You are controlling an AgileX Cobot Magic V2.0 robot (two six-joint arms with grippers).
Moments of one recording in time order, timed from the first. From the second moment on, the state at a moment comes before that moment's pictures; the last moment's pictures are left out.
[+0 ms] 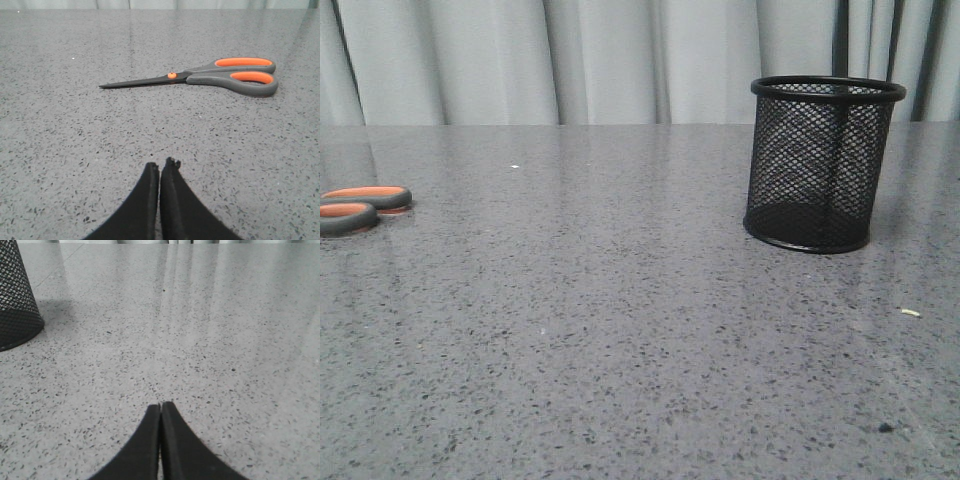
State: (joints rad) left arm 0.02 0.00 0.00 -0.04 0.33 0.04; right arm 0.02 -0.01 0.01 -0.15 0.32 0.13
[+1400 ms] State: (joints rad) left arm 0.02 0.00 -0.08 -0.96 0.12 0.14; right arm 0.02 0.01 -0.19 0.18 0.14 0.13
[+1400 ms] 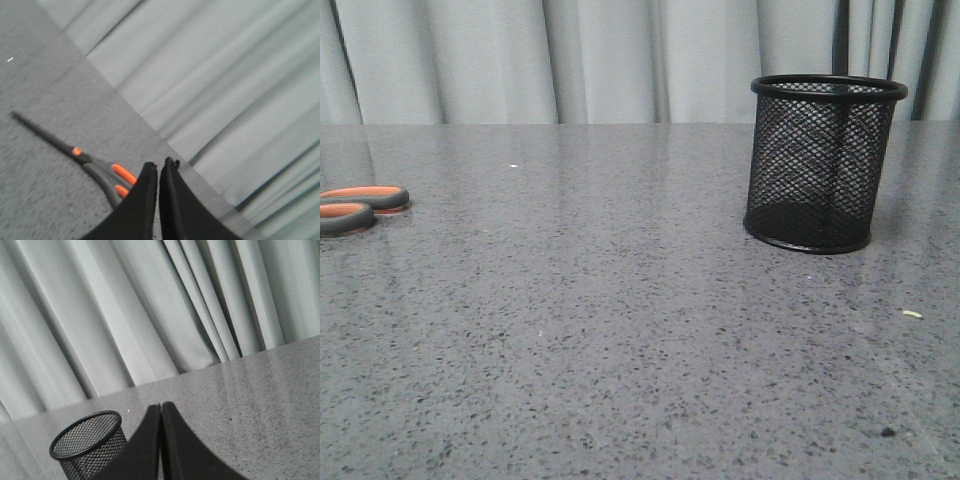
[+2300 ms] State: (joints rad) left arm -0.31 1.00 -0.91 0.02 0.78 0.77; right arm 0.05 0.43 -0.73 0.13 0.73 0.04
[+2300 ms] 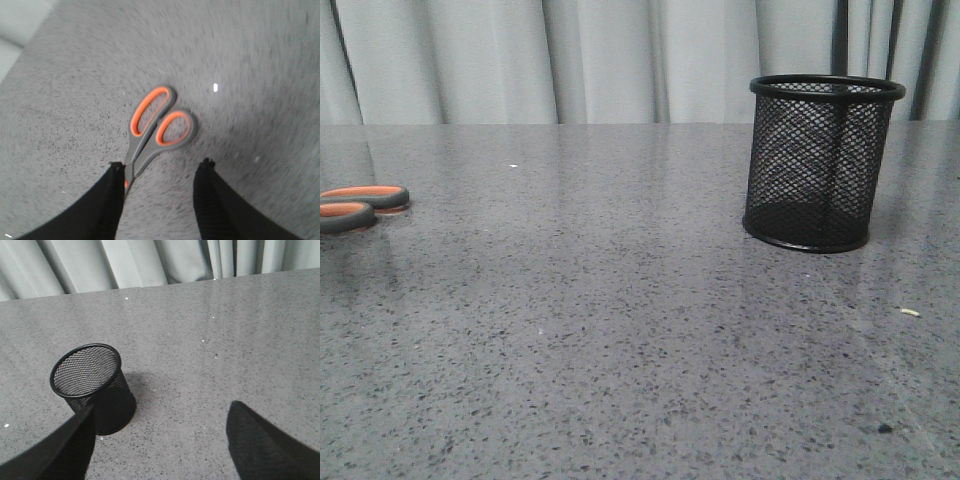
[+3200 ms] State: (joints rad) left arm -0.14 1.51 -1.28 -0.03 1.12 1.19; right arm 0.08 0.43 -0.73 0.13 0.67 0.04
